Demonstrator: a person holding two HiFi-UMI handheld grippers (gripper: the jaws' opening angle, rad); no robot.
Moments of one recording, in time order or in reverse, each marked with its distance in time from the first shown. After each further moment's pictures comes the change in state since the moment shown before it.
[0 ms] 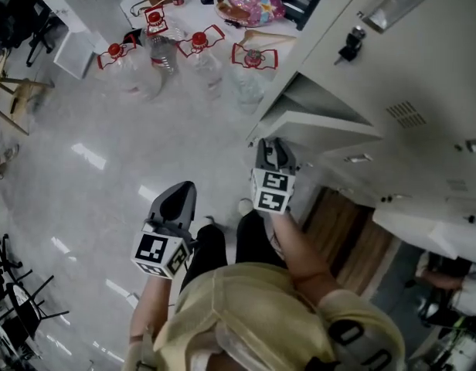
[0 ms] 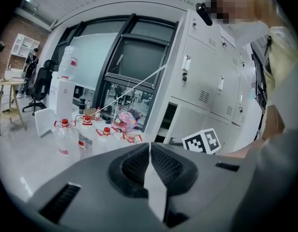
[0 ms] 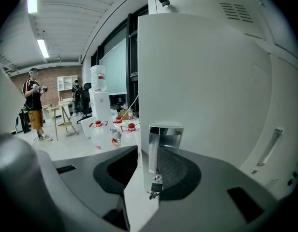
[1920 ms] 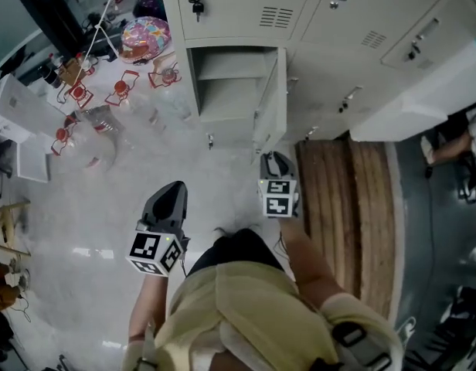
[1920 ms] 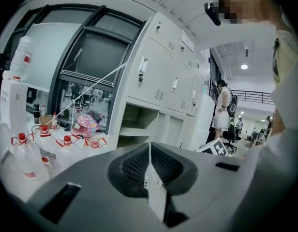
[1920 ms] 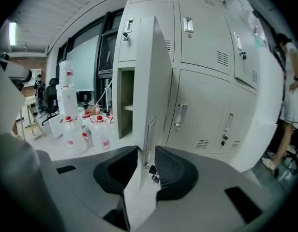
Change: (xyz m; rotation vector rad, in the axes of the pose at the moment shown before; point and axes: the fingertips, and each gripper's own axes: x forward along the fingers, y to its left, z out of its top) left arm -0.045 -0.069 -0.005 0.238 0.020 -0.457; right arm -0.197 -0.069 -0.117 0.154 0.038 -0.418
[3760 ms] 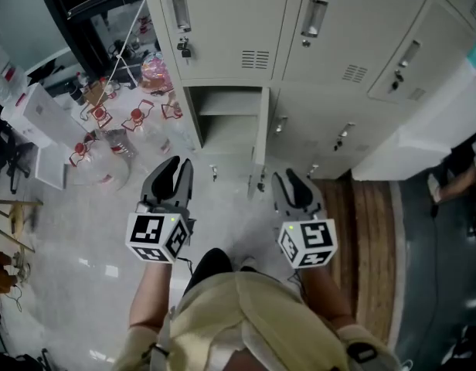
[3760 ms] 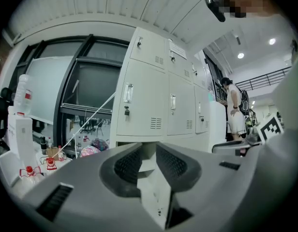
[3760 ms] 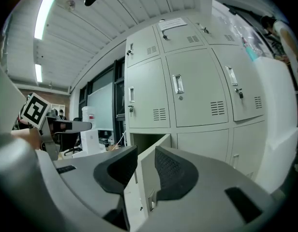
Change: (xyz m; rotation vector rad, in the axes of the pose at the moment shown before) left arm 0.050 -0.068 0.144 0.143 -0.197 0.167; right arm -0.160 -0.064 0.171 0.040 -0.417 0.271
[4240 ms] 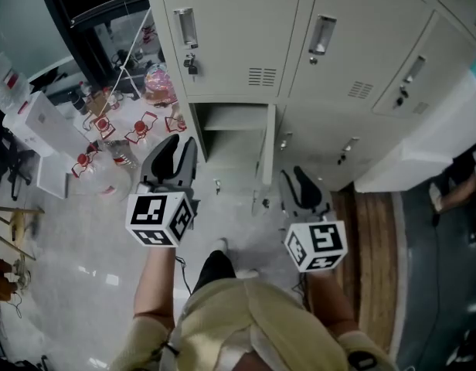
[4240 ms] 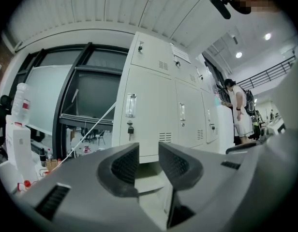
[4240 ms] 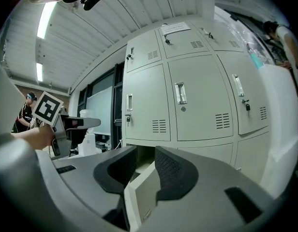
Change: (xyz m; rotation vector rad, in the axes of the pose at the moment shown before) left arm 0.051 0.033 0.065 0.041 -0.084 0.039; right arm 0.029 -0.004 0.051 -0.029 -0.068 -0.011
